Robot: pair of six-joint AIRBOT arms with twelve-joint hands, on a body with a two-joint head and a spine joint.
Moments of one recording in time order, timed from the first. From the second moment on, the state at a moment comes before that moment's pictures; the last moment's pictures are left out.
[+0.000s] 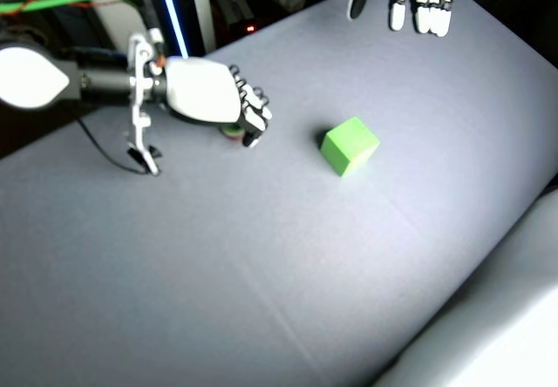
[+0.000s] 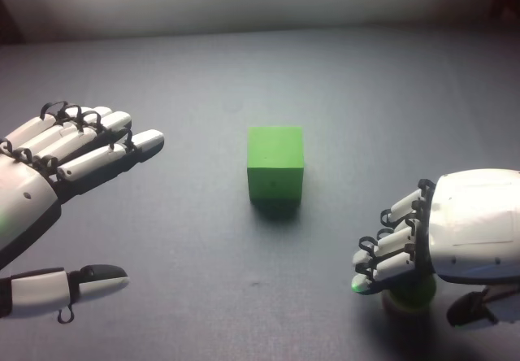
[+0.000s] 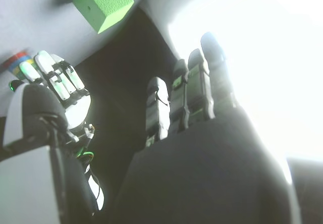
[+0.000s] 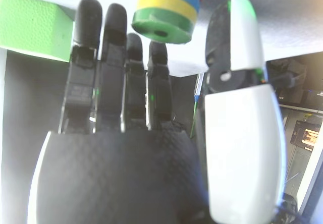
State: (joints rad) left arm 1.11 -0.79 0.85 -0.17 -1.28 0.91; right arm -0.67 -0.99 1.10 -0.94 0.65 -0.40
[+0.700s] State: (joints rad) left arm 1.12 -0.80 0.85 -0.18 -1.28 0.90; right arm -0.66 -1.00 1.10 -0.94 0.65 -0.40
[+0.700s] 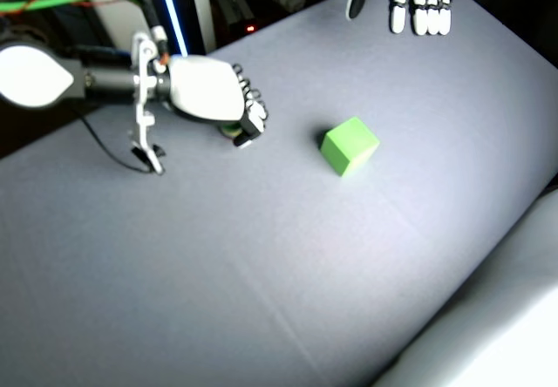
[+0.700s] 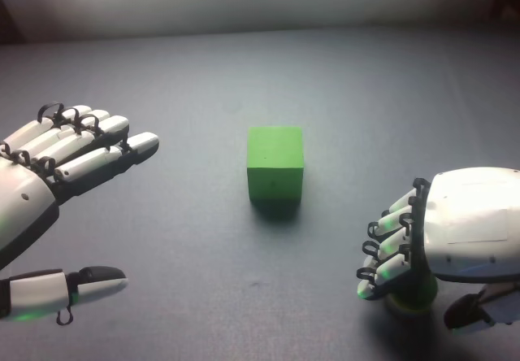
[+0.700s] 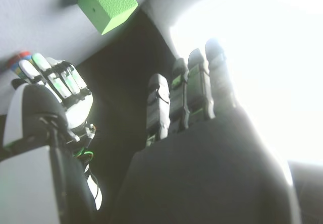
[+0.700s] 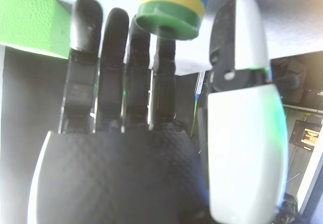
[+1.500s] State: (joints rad) left arm 1.13 -0.80 0.85 -0.18 -1.28 0.89; right arm -0.66 -1.01 1.11 -0.94 0.65 -0.40
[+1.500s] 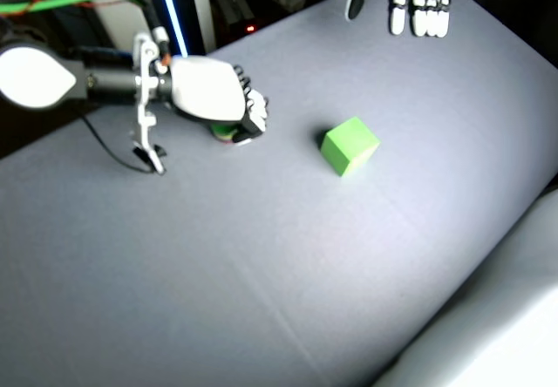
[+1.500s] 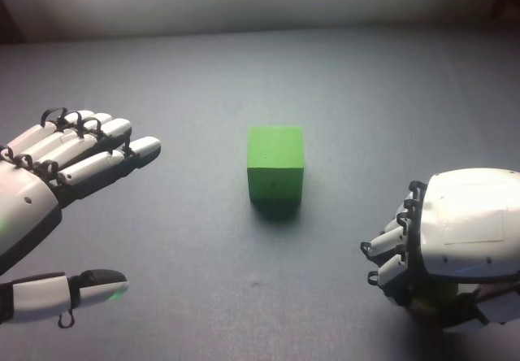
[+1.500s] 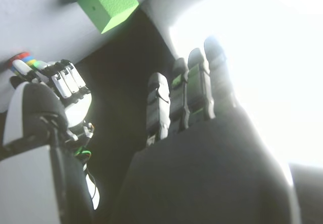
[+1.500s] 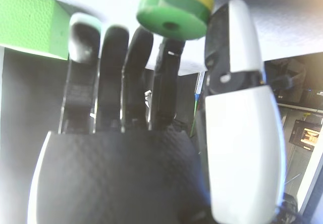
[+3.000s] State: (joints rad) left arm 1.14 -0.82 0.85 -0.19 -1.28 0.87; right arm -0.63 -0.96 1.13 -0.57 0.67 -0.59
